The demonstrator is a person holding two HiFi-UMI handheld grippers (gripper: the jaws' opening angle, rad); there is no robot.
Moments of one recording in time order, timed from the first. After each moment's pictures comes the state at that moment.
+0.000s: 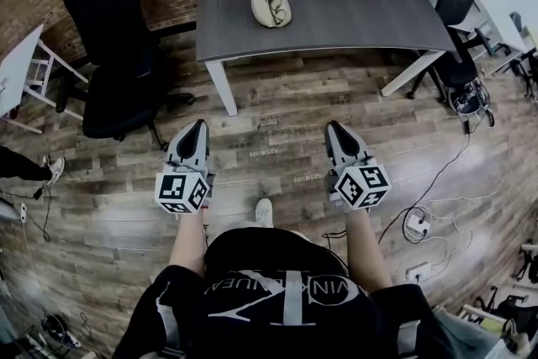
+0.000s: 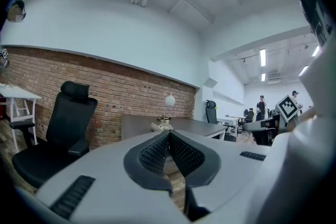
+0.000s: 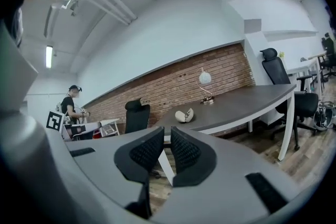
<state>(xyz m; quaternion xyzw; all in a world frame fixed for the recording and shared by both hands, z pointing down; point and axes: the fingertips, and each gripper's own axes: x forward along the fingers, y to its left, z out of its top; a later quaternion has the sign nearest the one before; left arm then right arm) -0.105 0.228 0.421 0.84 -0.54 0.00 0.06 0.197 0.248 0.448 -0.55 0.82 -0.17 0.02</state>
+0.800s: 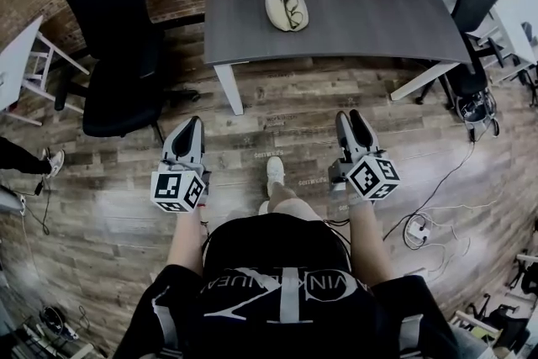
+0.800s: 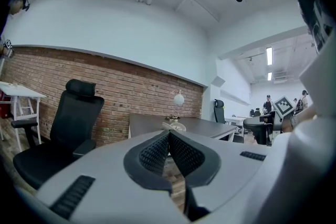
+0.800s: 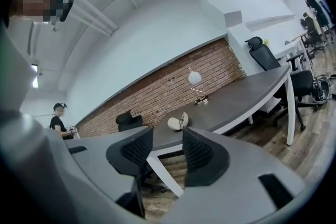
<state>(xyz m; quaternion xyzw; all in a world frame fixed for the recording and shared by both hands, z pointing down) -0.147 0.169 0.439 0.83 -0.56 0.00 0.07 0.204 0.163 0.456 -0.57 0.79 -0.22 0.10</state>
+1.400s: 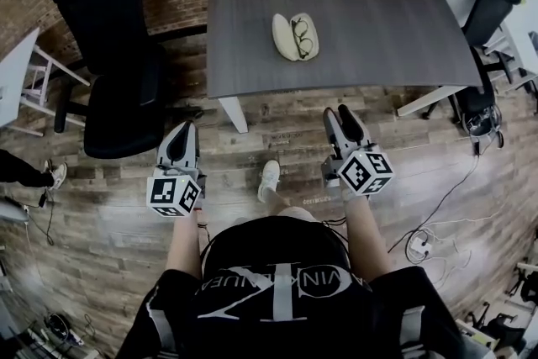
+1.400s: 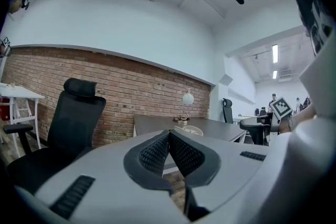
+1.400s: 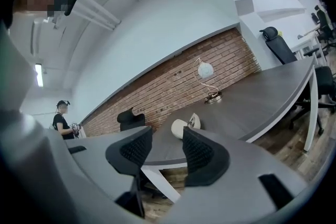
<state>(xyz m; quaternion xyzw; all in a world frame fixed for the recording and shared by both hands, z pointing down) -0.182 0.060 0.441 0.82 -0.57 0.00 0.07 0.153 0.033 0.464 -0.53 0.81 -0.22 0.08</state>
